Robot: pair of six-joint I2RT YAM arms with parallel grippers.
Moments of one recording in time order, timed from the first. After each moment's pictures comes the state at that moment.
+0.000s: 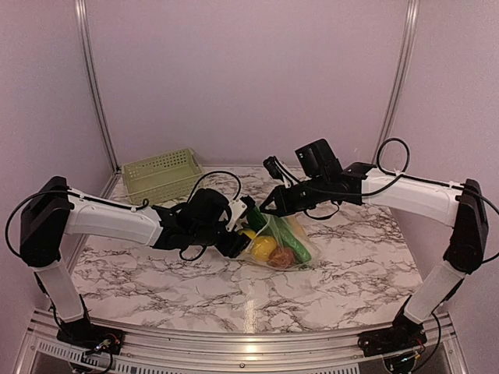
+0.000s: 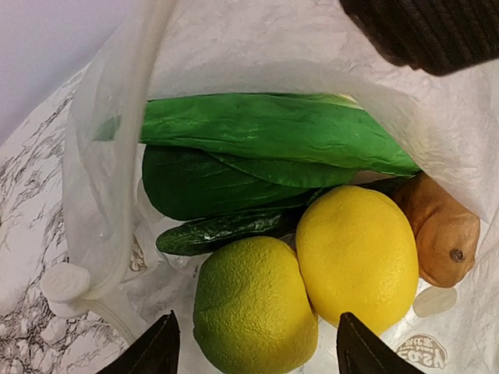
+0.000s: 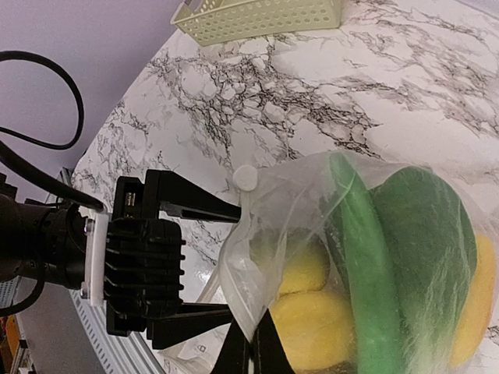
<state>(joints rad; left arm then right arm) -0.96 1.78 1.08 0.02 -0.10 -0.02 0.72 1.62 1.30 -0.40 -0.38 0.33</state>
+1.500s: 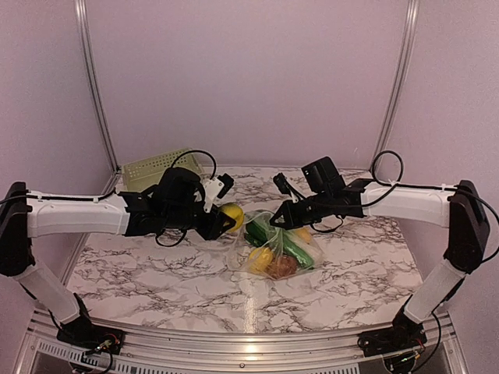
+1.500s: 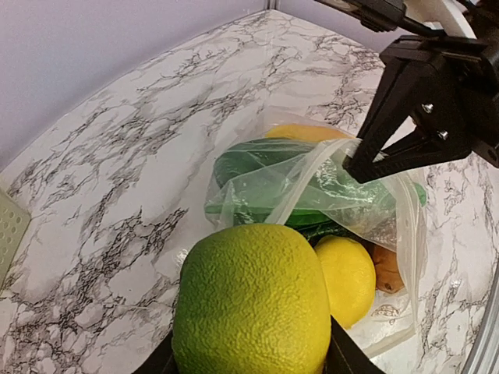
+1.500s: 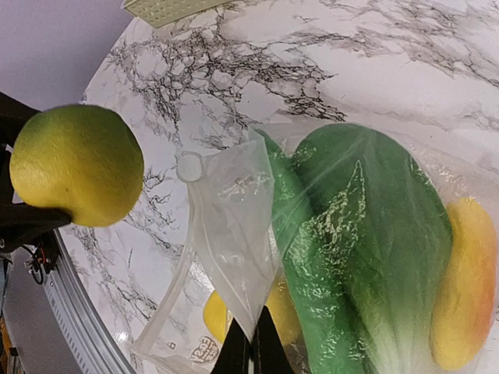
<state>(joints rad) -0.89 1.57 1.02 -0.04 0.00 -0.04 0.68 1.61 1.12 -0.28 -0.38 0.34</state>
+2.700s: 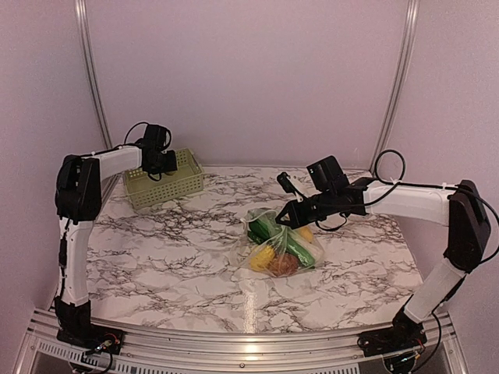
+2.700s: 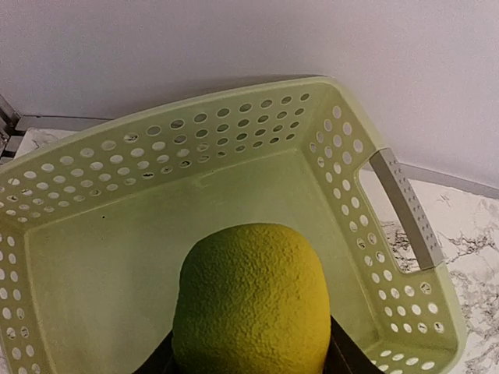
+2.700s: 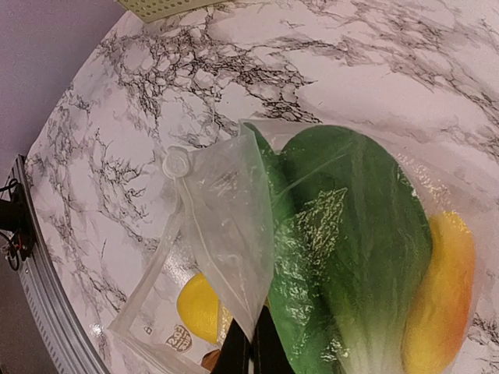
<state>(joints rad) -0.25 2.27 1.89 -0.34 -0.15 -0.31 0.62 1.61 1.11 -0.30 -0.38 0.21</state>
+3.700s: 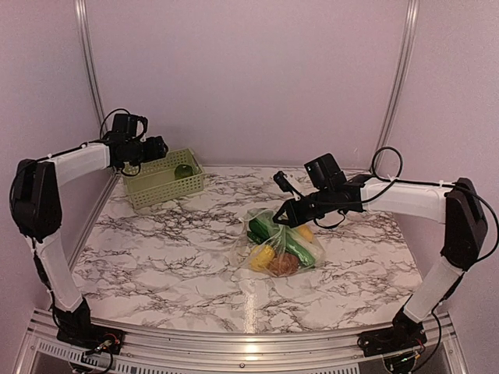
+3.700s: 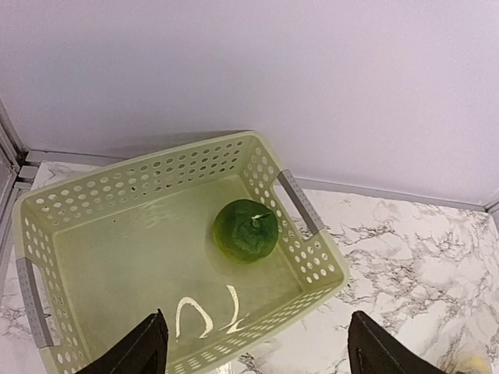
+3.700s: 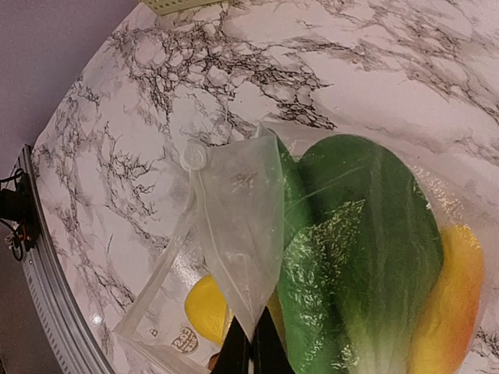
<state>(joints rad) -0.19 1.93 1.59 -0.24 0.03 -0.32 0.62 1.64 1.16 -0.33 -0.41 0.17</state>
